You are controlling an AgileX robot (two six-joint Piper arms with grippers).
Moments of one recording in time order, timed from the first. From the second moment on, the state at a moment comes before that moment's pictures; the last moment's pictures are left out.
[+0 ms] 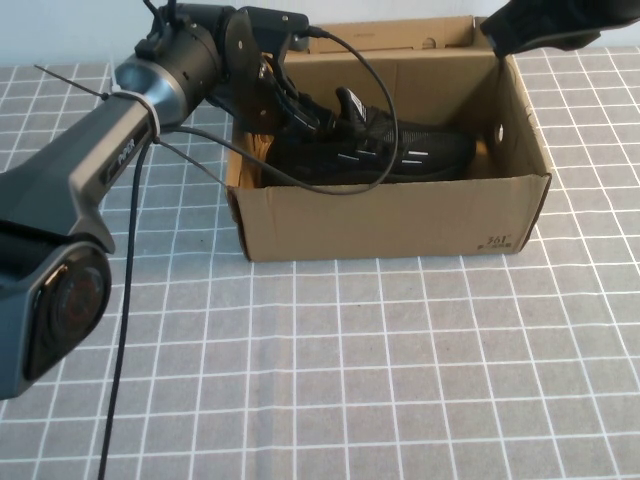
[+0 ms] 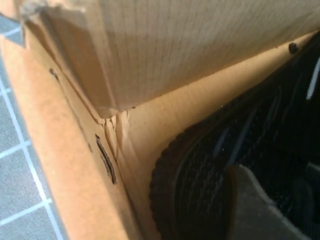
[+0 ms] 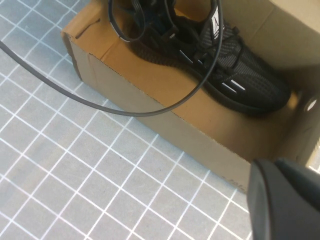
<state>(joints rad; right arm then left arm) 0.56 1.54 -1.91 -0.02 1.27 -0.06 -0.40 2.34 -2.21 -0.06 0.86 0.13</state>
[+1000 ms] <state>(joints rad) 0.56 1.54 -1.91 -0.01 1.27 -0.06 -0.42 2.35 -2.21 -0.12 0.63 0.45</state>
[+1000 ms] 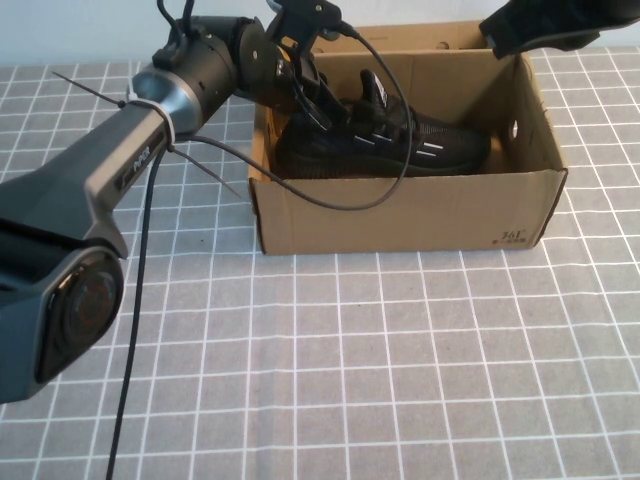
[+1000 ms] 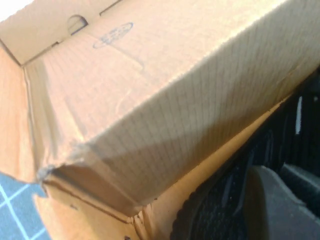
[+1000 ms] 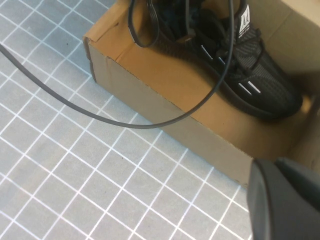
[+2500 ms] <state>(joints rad) 0.56 1.47 -1.91 0.02 1.27 -0.03 -0.43 2.03 -2.20 -0.09 0.95 0.34</state>
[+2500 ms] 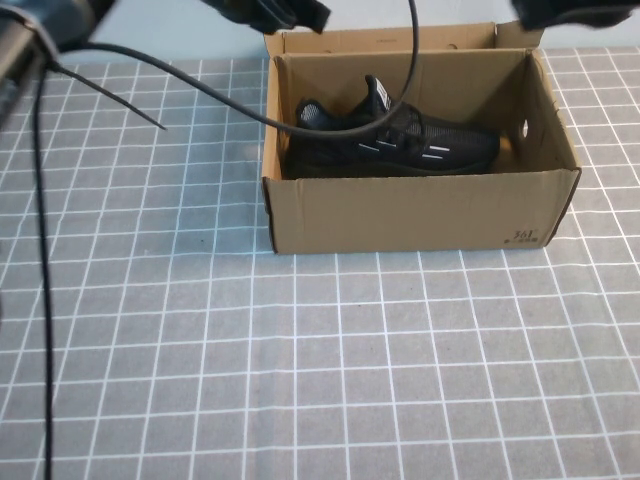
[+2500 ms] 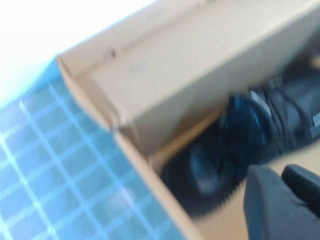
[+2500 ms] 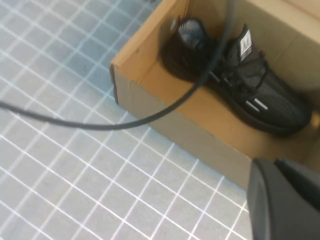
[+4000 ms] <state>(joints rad) 0.56 -0.02 -0.47 0.24 0.55 0.02 -0.43 0.24 -0.23 -0.07 0.14 0.25</state>
